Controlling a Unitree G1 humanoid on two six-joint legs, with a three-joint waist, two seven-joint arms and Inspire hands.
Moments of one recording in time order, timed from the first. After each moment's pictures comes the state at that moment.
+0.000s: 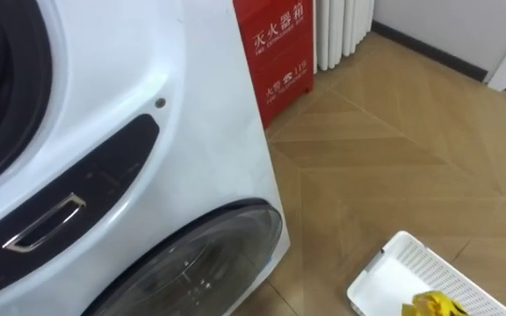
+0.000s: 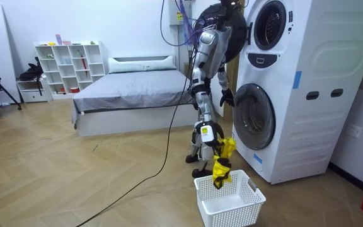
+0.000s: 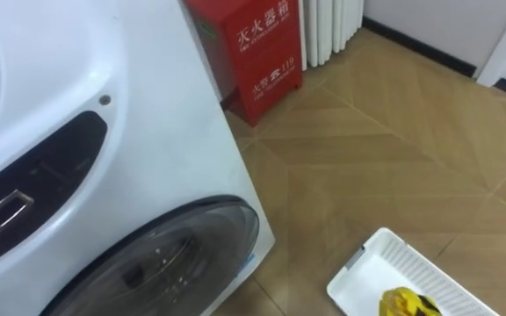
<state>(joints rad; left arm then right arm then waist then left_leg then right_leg) -0.03 0.21 -0.18 1.17 0.07 -0.02 0.21 0.00 -0.35 -0.25 0.90 0.26 -0.07 -0.13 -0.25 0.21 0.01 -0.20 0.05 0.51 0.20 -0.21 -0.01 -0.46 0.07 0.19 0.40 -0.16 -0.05</state>
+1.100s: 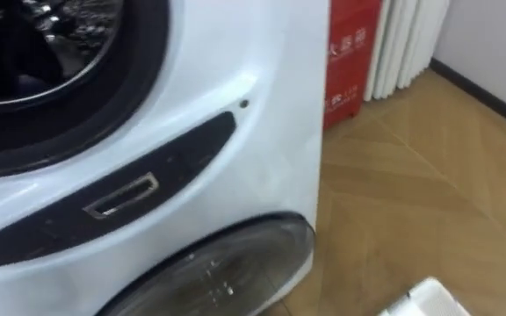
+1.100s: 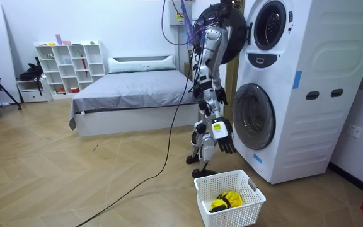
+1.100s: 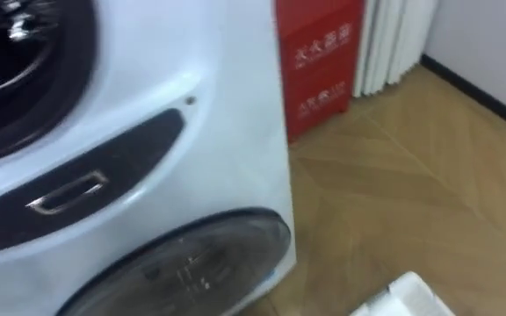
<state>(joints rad) 0.10 0.22 -0.16 1.12 0.04 -0.07 0.22 0.10 -0.33 -0.21 0.90 0.29 -0.10 -0.12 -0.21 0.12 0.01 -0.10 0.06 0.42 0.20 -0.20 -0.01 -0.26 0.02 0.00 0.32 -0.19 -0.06</state>
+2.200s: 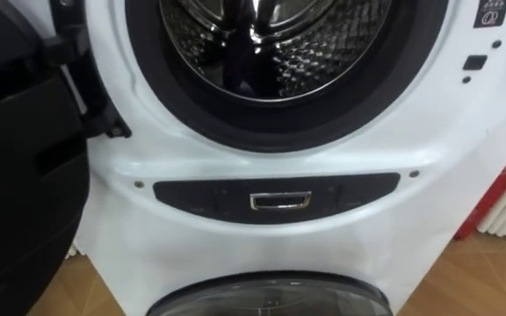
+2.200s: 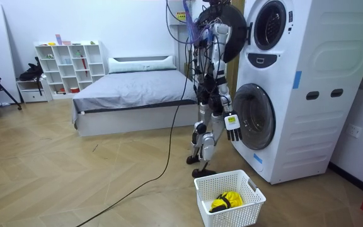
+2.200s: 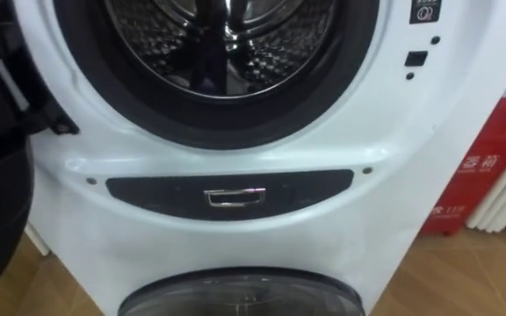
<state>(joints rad) 0.21 0.19 0.07 1.11 0.08 0.01 0.23 0.14 -0.20 -0.05 1.16 0.17 0.00 -0.02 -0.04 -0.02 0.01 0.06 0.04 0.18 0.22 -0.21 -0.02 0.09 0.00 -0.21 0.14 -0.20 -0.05</state>
